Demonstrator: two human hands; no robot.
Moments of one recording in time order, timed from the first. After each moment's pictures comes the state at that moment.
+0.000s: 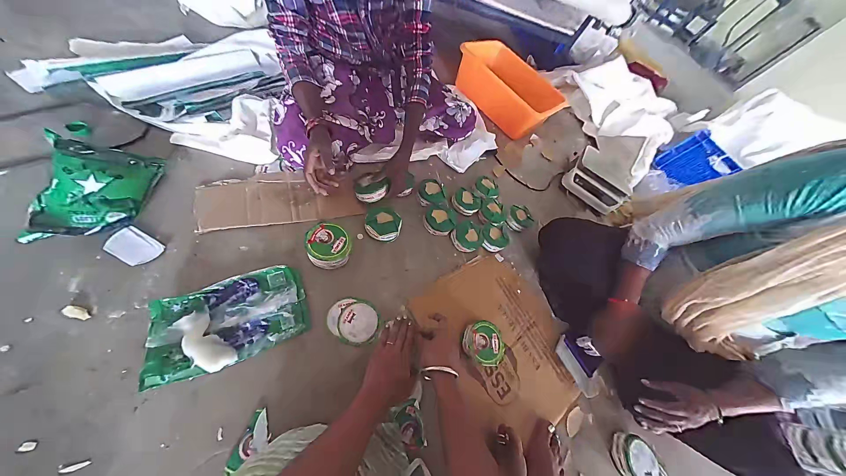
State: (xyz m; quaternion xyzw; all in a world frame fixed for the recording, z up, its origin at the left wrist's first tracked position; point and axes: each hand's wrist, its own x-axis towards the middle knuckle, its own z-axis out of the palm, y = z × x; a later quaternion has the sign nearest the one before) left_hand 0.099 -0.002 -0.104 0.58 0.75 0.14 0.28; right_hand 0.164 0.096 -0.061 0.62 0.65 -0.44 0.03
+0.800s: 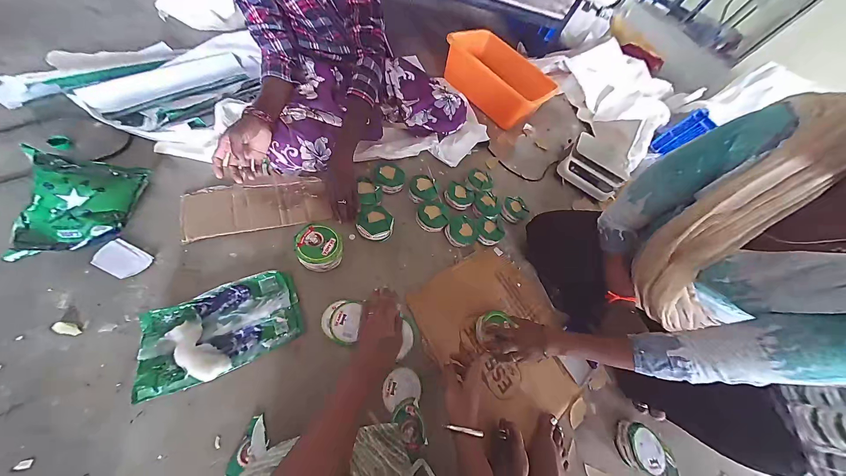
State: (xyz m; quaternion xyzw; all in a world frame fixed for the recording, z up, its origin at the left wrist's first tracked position) left_hand 0.068 0.027 -0.106 0.48 0.79 0.34 0.20; right_hand 0.245 0.049 -0.081 0.61 0.58 -0.46 -0.27
